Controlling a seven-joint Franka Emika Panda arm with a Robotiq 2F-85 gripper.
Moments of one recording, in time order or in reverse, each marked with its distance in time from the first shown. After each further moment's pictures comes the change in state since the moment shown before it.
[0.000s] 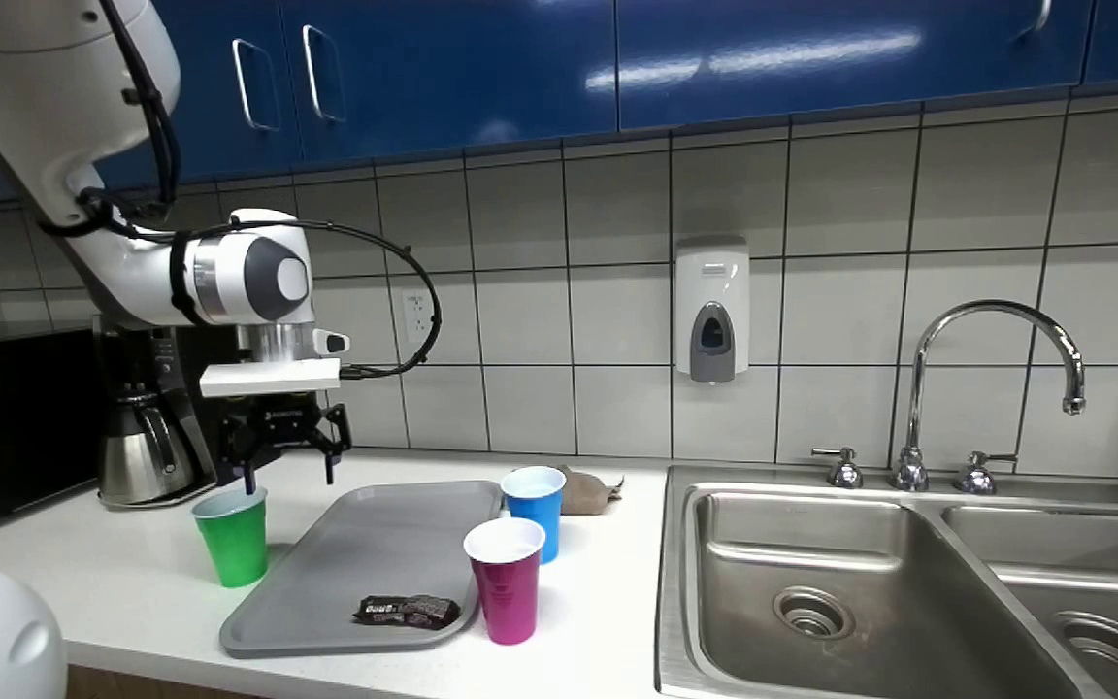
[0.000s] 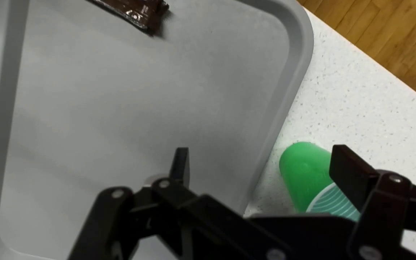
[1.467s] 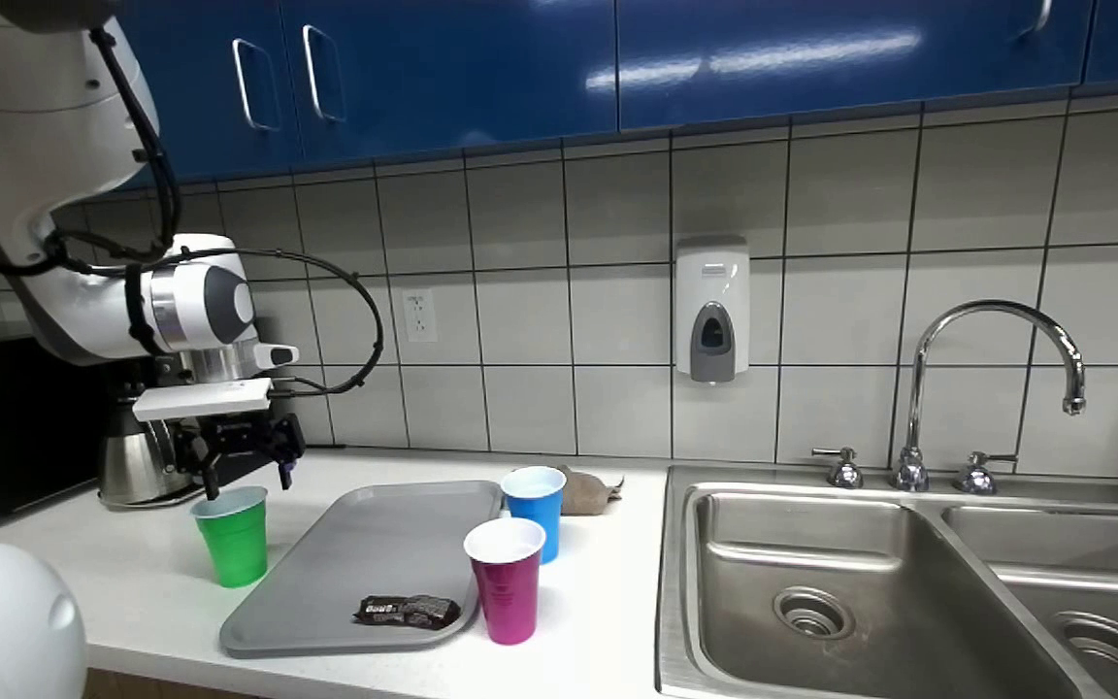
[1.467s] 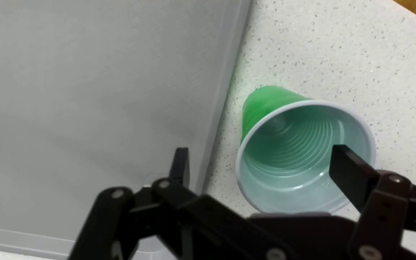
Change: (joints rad) arm 0.110 0.134 0.036 0.101 -0.125 0.109 0.343
